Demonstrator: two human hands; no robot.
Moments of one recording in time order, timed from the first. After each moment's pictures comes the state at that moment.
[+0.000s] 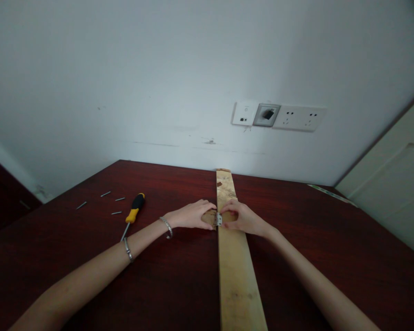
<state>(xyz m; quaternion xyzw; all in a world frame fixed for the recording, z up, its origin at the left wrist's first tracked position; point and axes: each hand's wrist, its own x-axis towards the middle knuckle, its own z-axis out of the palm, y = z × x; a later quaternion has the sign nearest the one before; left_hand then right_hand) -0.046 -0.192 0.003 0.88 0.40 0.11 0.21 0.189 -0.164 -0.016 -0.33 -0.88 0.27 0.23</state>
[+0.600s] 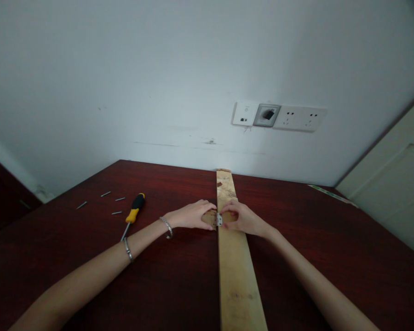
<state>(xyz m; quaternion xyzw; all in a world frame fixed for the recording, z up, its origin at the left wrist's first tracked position) -0.047 -0.192 0.003 0.89 0.40 0.11 0.21 0.188 -0.166 -0.013 -0.33 -0.88 0.27 0.23</state>
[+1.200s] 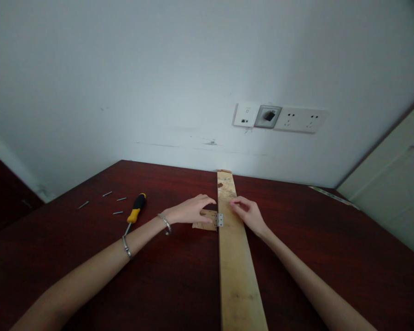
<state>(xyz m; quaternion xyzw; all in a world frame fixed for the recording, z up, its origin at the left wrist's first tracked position) -0.056 -0.187 0.011 0.89 0.40 0.14 0.19 0.185 -0.163 -0.029 -0.39 -0.72 0.34 0.45</state>
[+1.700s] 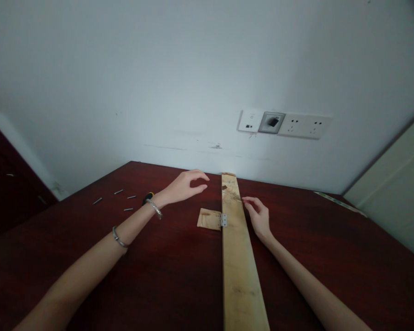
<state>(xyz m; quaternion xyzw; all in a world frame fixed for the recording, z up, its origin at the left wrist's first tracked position) -0.083 -0.202 0.081 0.84 0.39 0.36 0.11 0.194 -0.158 -0.048 -0.43 -0.62 0.29 0.58</state>
